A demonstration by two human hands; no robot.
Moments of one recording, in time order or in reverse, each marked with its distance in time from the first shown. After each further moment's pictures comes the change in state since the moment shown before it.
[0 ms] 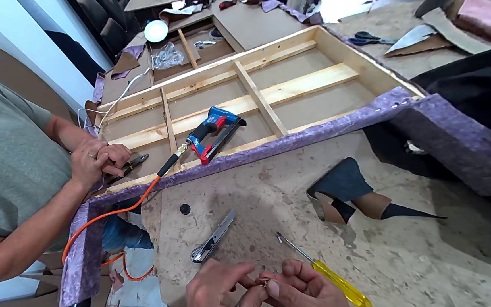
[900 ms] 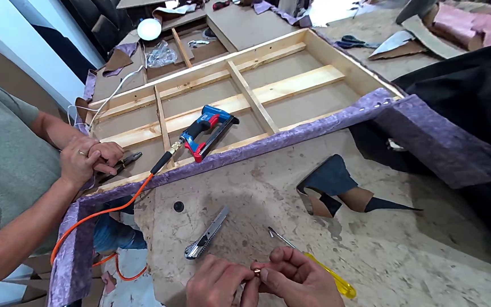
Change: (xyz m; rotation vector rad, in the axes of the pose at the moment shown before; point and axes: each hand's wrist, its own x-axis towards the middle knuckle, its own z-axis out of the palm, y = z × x) left_hand -0.002 -0.002 0.011 0.258 0.017 0.158; right_hand 0.003 -0.003 0.001 -0.219 0.024 -0.097
